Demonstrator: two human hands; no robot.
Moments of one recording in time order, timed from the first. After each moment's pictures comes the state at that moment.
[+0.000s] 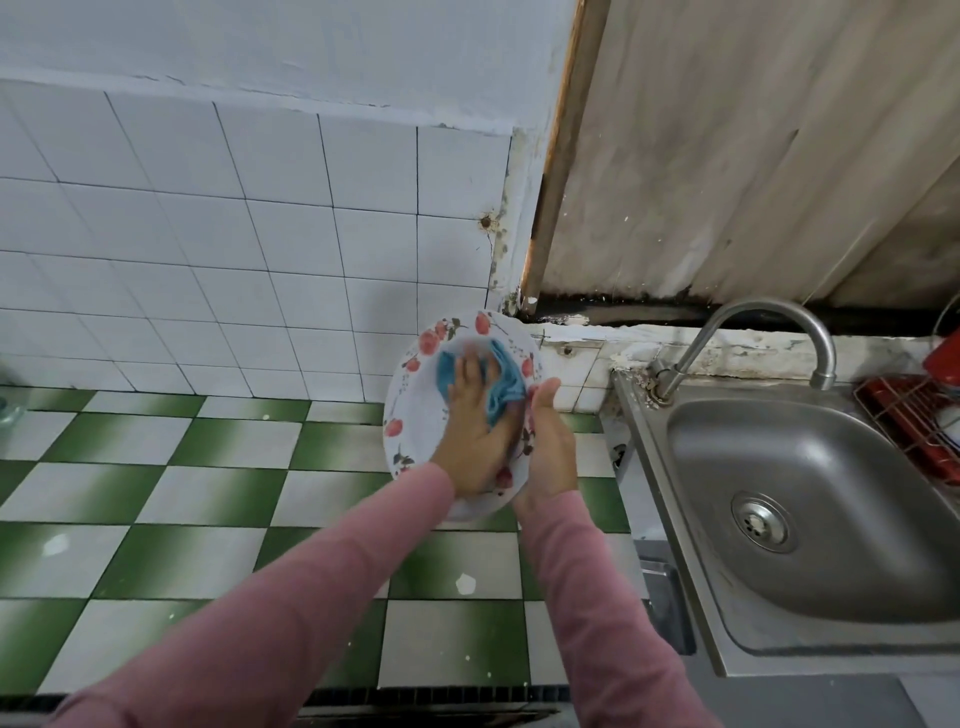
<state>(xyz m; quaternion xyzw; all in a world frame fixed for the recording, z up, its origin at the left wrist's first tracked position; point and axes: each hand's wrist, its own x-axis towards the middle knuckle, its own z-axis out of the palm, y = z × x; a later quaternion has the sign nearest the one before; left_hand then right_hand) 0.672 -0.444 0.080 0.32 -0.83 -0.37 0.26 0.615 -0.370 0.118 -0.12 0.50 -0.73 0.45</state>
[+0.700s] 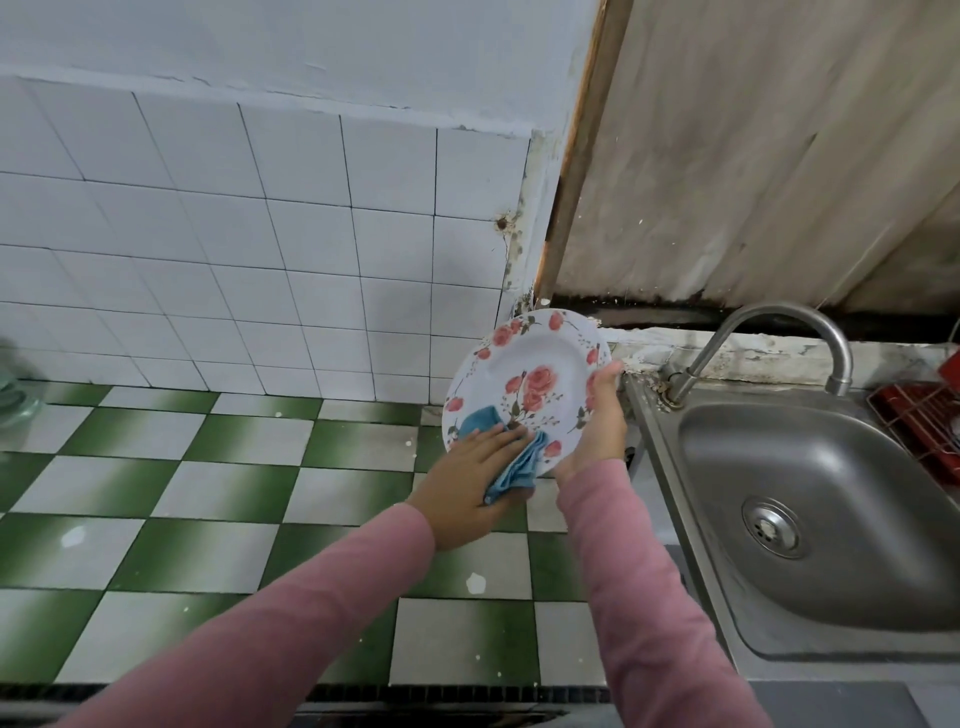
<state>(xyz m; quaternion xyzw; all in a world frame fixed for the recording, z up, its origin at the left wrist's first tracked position) 0.722 -0.427 0.058 0.25 -0.92 -0.24 0.16 0.586 -0.382 0.125 0.00 0.49 -0.75 0.44</state>
